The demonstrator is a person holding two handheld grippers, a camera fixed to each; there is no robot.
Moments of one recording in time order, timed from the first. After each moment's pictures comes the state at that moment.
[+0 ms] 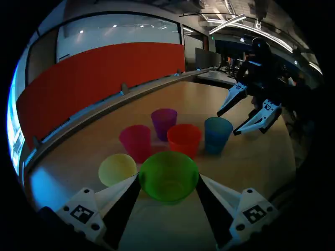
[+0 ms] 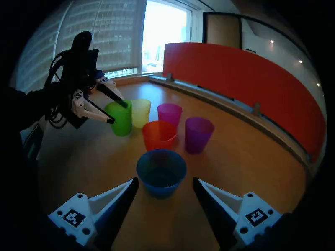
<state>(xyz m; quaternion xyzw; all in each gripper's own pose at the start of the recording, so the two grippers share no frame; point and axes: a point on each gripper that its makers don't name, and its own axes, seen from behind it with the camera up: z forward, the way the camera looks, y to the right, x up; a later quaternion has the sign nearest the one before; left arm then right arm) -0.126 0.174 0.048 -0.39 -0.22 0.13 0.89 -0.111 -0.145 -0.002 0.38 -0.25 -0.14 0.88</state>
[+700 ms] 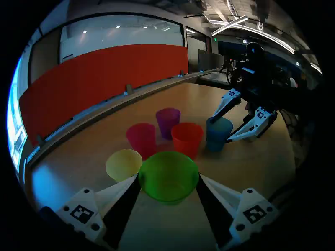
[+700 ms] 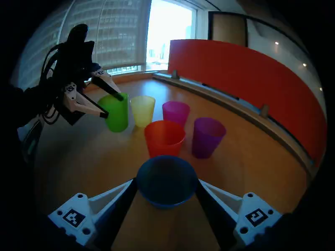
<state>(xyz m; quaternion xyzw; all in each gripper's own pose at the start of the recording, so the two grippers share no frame) -0.123 0.159 0.042 -0.37 -0.22 0.13 0.89 -0.129 -0.171 0.015 0.40 -0.25 -0.15 0.87</state>
